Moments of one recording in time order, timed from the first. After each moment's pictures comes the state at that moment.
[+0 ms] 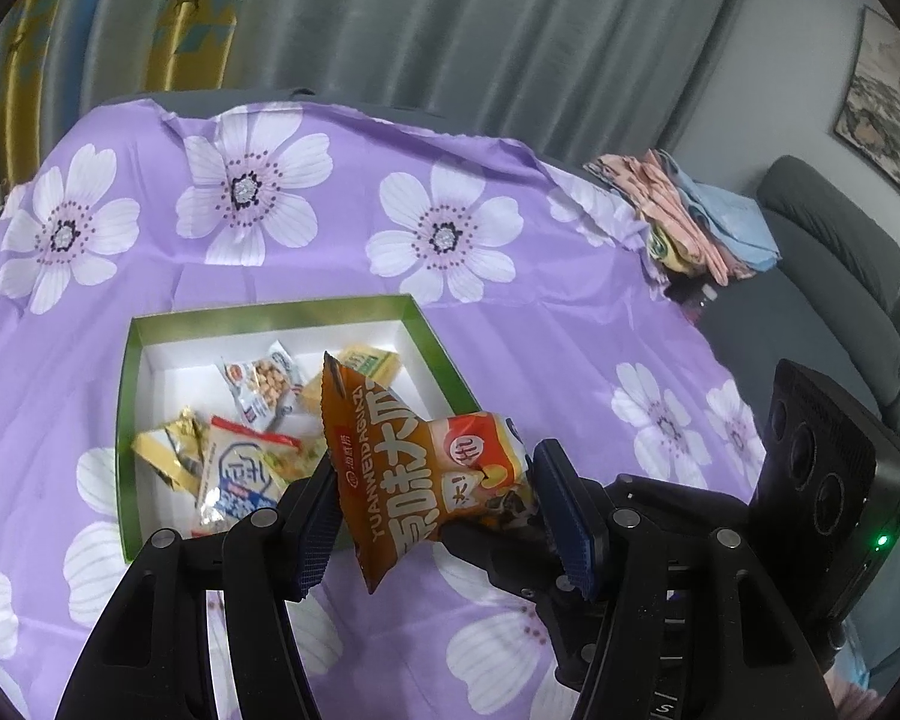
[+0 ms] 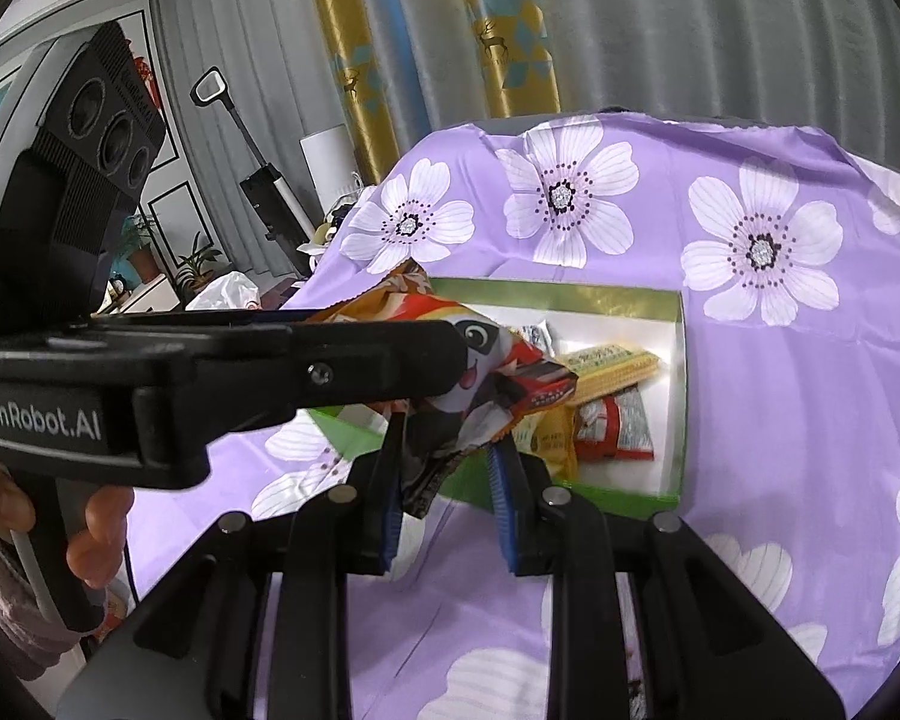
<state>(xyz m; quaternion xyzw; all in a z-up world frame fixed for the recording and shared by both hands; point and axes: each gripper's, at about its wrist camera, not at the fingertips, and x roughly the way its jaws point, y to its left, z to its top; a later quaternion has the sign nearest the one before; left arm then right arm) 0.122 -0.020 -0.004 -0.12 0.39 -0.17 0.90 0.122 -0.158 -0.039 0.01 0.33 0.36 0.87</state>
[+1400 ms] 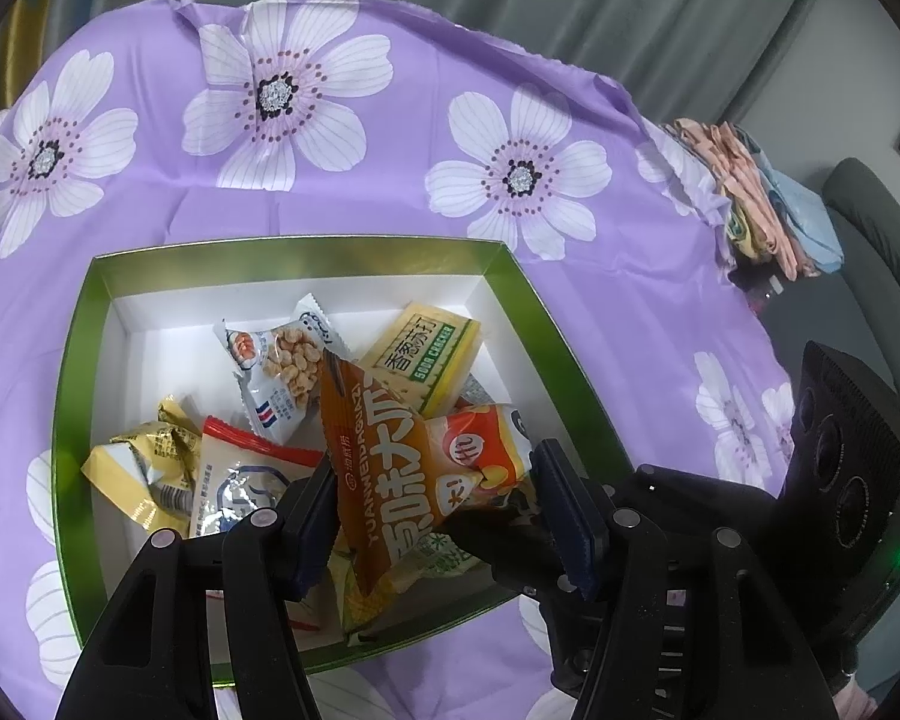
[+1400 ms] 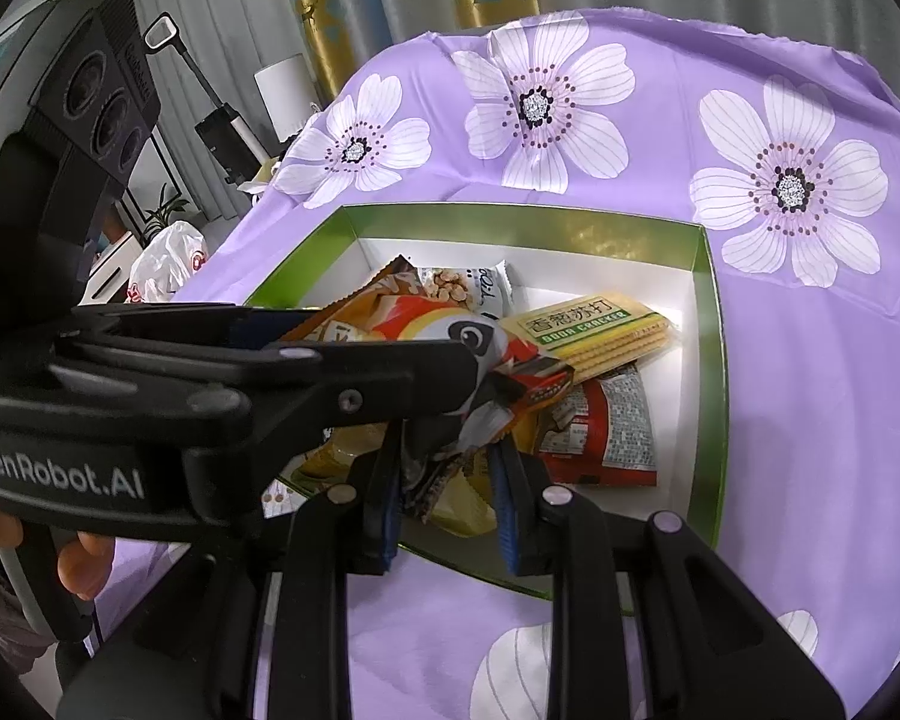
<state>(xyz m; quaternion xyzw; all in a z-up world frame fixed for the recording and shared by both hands) 0.199 -0.005 -0.080 -0.14 0.46 -0.15 0.87 0.201 -0.132 -0.105 -0.02 0.41 0.34 0.84</state>
